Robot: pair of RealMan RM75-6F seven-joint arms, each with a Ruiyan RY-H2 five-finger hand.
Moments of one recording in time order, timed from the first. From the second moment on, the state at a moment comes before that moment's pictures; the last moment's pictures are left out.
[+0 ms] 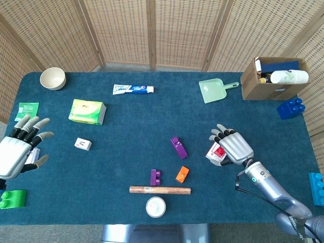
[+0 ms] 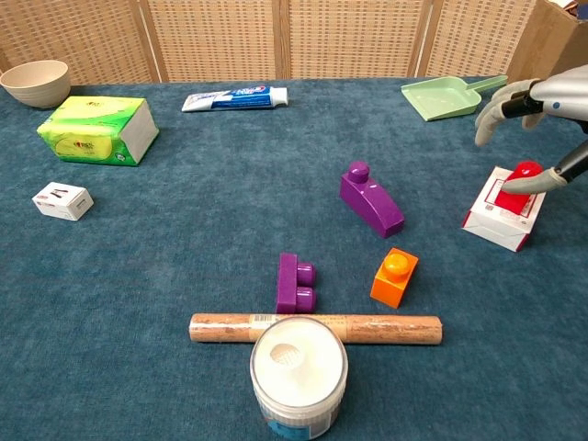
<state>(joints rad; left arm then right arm) -0.35 -0.89 0.04 -1.69 1.62 1.47 -0.03 0.59 -1.22 0.12 -1.52 -1.49 0.92 -0.15</state>
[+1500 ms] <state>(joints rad) -0.29 -0.88 -0.02 -1.72 1.63 1.45 -0.06 0.69 -1.27 0.00 -1.28 -1.63 0.91 0.00</state>
